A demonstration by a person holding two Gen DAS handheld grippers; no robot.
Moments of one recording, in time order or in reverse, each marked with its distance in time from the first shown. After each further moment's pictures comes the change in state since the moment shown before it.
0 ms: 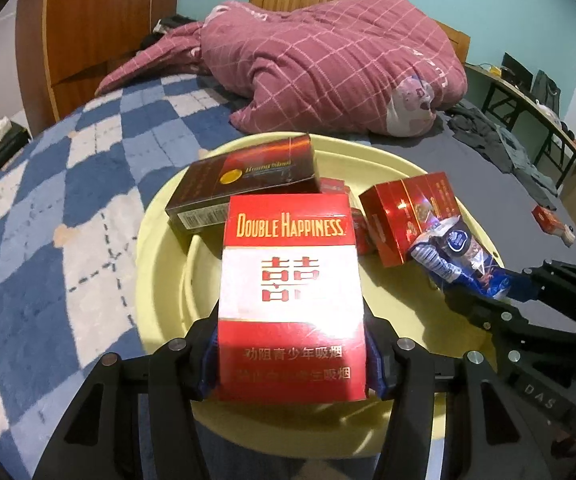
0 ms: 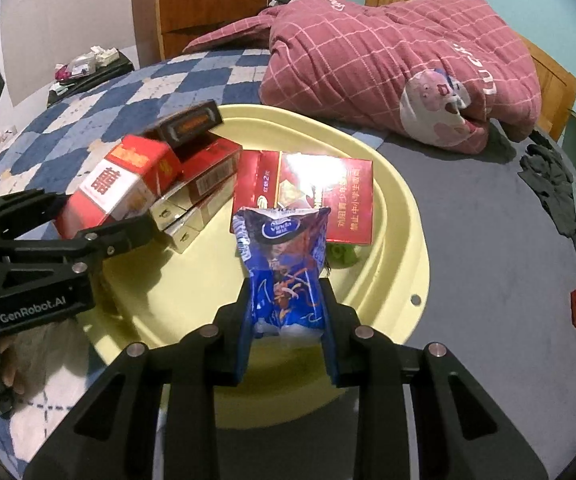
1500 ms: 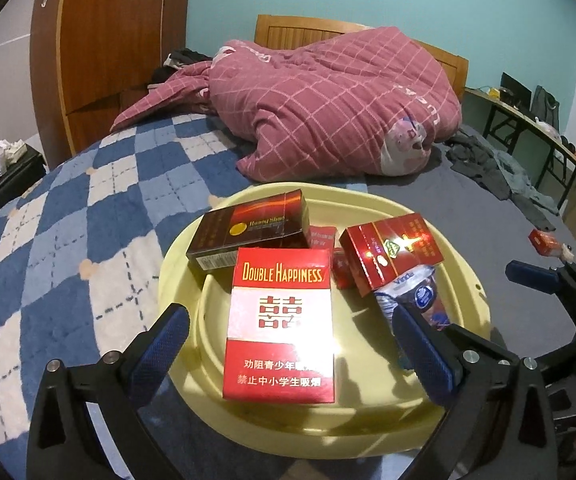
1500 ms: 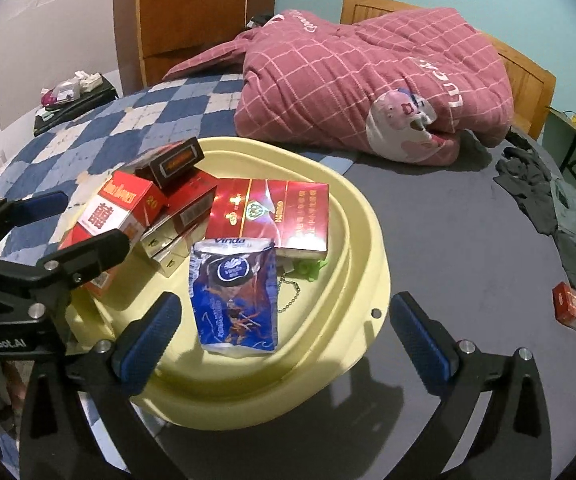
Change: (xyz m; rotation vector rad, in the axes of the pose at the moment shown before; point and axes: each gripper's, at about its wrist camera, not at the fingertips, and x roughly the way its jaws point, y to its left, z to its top) left arm -0.043 -0.017 -0.001 0.012 -0.136 0.047; right arm -0.024 -0.015 0.004 0.055 -0.073 -0.056
